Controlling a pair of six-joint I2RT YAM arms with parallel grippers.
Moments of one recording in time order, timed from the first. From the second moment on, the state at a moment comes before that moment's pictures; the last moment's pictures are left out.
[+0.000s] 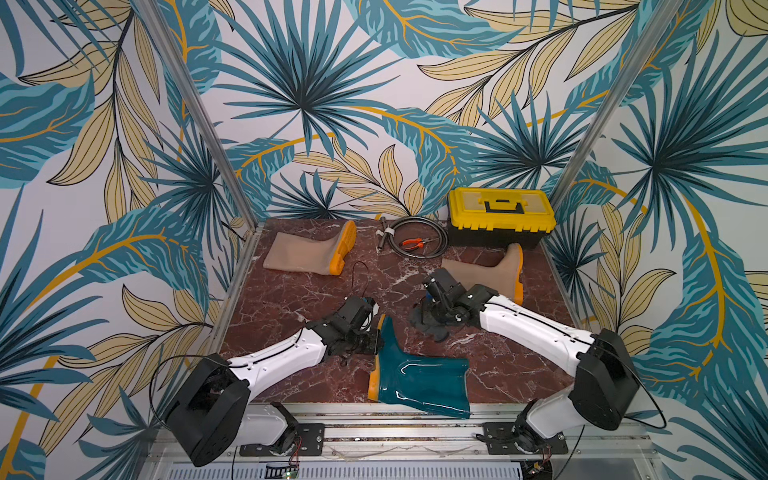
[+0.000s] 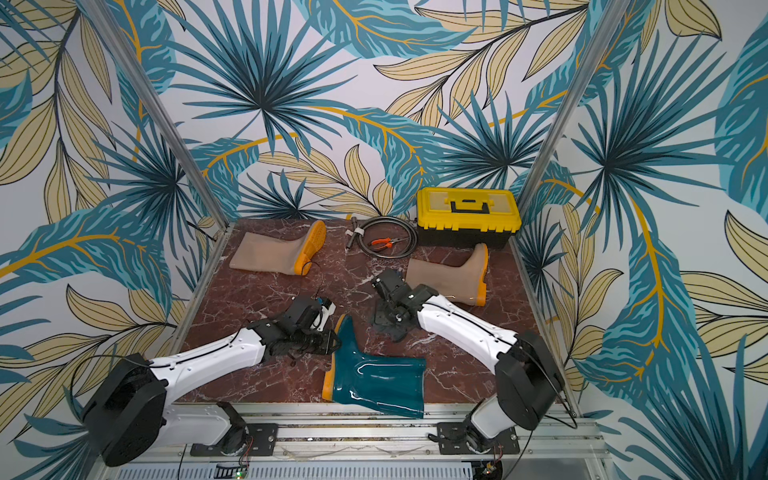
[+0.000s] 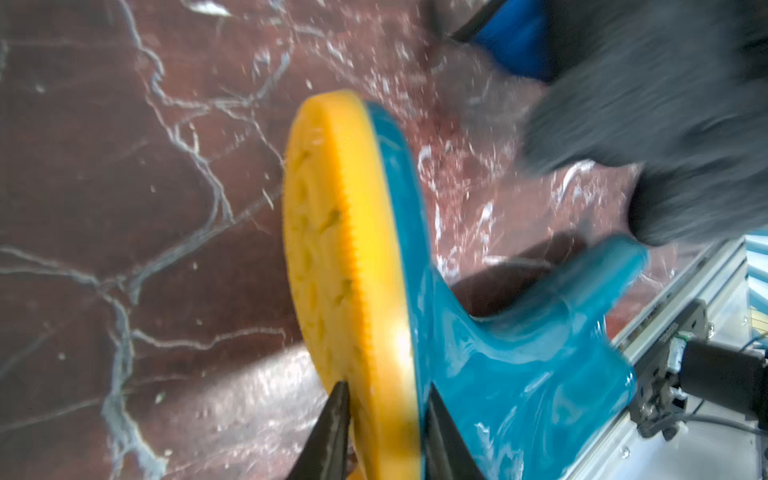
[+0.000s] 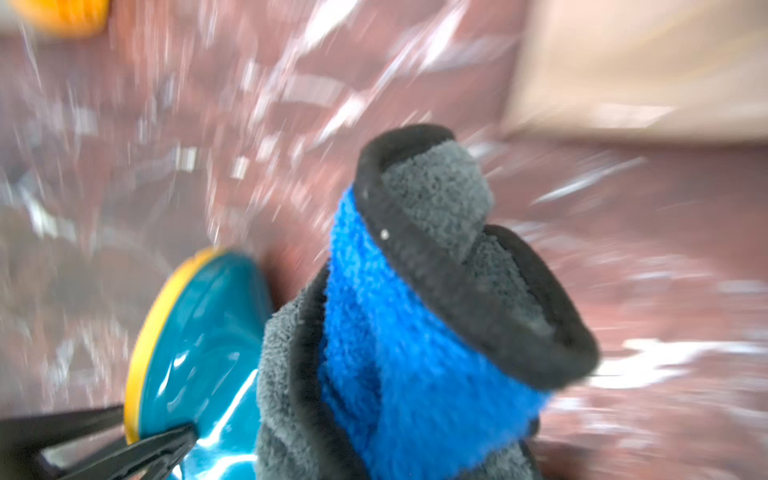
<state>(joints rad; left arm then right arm) -0.66 1.36 0.74 -0.36 0.24 -0.57 0.65 1.49 1.14 -0.71 0.14 0.70</state>
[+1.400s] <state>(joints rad) -0.69 1.31 0.67 -0.39 0.29 -0.60 0.78 1.68 1.19 -0.47 -0.13 0.77</state>
